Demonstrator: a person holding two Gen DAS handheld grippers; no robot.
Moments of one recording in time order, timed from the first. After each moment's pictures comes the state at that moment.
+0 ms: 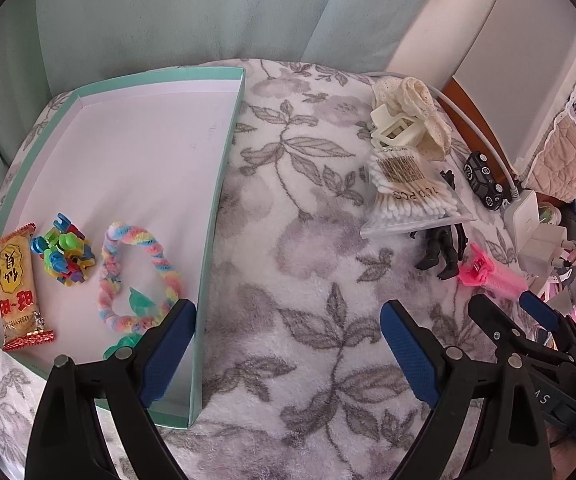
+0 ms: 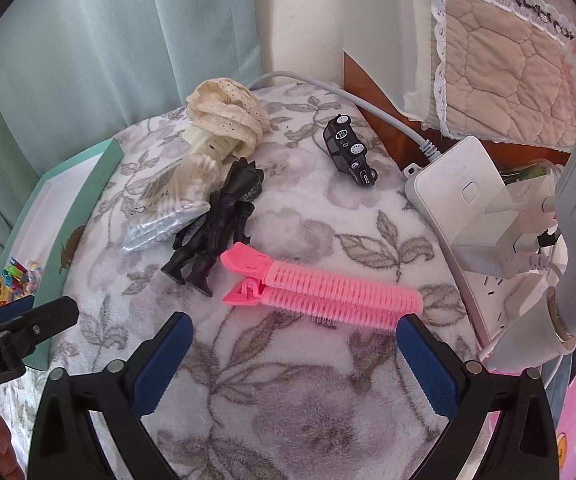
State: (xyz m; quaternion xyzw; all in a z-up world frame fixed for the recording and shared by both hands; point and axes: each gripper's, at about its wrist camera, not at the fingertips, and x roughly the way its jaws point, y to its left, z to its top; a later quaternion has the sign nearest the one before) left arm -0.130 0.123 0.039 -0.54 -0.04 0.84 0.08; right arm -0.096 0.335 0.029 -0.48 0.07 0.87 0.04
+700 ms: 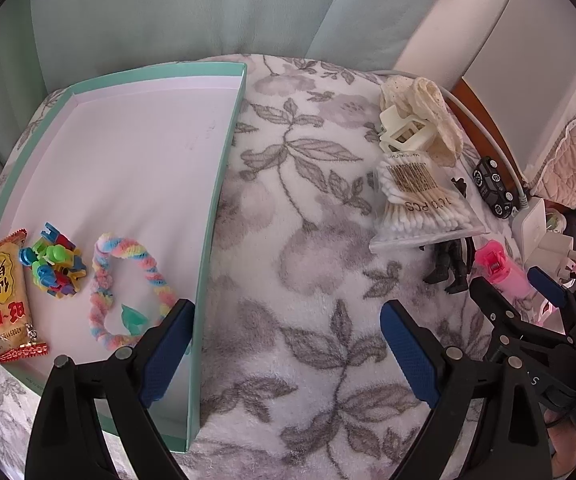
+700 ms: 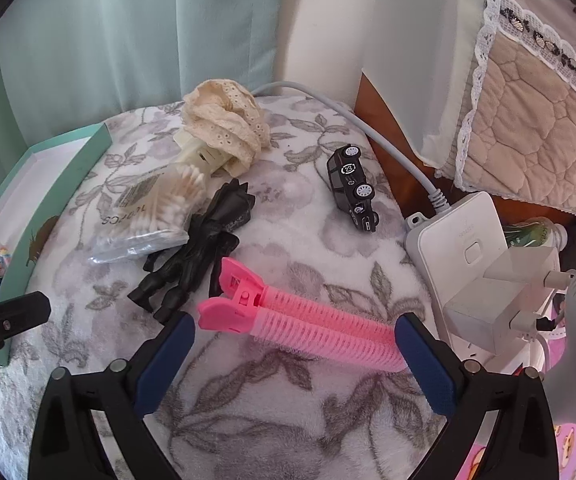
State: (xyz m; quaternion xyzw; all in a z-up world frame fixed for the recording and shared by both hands) left arm -0.145 0.126 0.032 -0.55 -0.04 0.83 0.07; right arm -0.124 0.333 0.026 -0.47 -0.02 0.88 0.04
